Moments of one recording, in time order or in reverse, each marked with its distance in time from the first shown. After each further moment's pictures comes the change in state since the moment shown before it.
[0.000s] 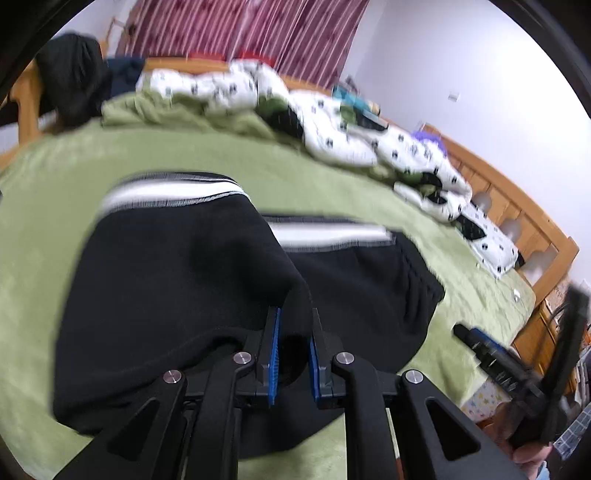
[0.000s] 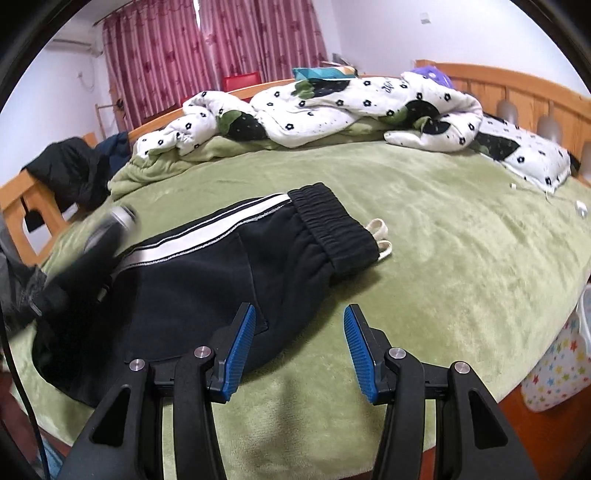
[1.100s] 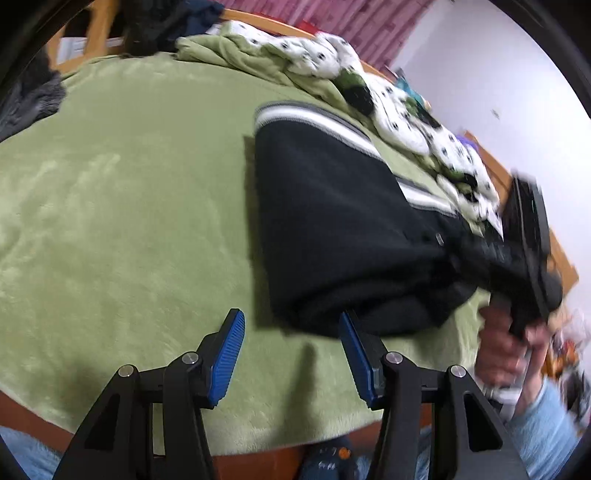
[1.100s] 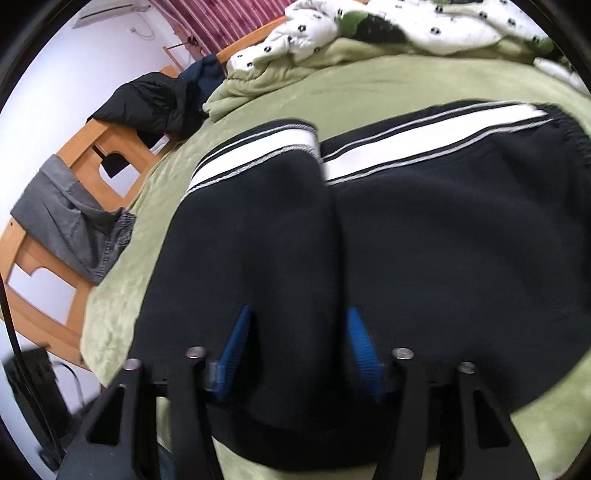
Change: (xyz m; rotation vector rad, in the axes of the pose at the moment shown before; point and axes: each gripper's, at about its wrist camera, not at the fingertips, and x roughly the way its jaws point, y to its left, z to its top) left arm -0.059 0.148 -0.070 -0.155 0.116 0.019; right arm 0.092 0.175 -0.015 -0.058 0.355 0.437
